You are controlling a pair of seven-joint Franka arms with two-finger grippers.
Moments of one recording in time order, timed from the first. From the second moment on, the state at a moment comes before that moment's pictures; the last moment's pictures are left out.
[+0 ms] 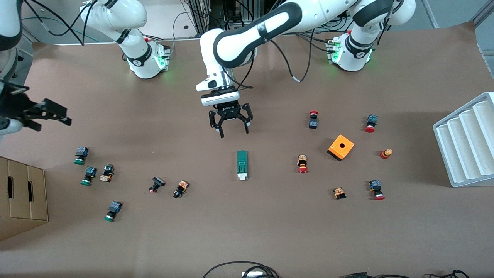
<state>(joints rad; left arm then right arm) -0.56 0.64 -0.69 -1.54 1.39 1.84 -1.71 -0.07 -0.07 -0.05 -1.71 0.10 1.65 -0.23</state>
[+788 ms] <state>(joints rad) -0.47 0.46 -0.69 -1.43 1.05 1.87 -1.29 -0.10 -0.03 -0.04 -1.71 0.10 1.69 -0.21</state>
